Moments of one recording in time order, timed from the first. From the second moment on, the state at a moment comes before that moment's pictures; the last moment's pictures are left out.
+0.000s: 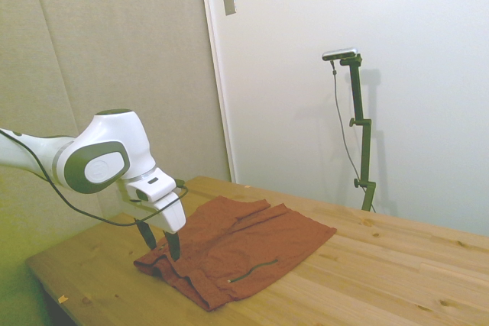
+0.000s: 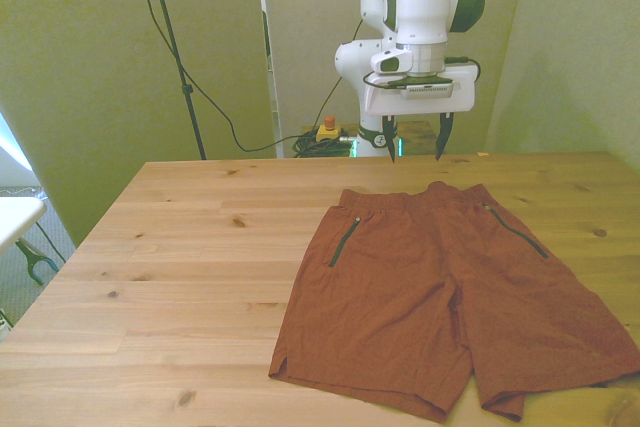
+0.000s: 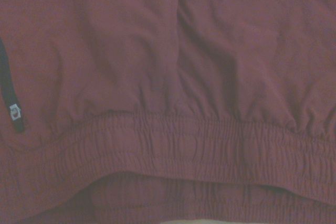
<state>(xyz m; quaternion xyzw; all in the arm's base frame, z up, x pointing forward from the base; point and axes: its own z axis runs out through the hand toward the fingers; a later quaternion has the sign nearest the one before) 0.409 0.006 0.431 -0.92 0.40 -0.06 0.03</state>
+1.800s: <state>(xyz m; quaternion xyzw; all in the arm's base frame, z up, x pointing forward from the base) 0.390 0.233 0.355 -0.94 0.16 -0.22 -0.19</state>
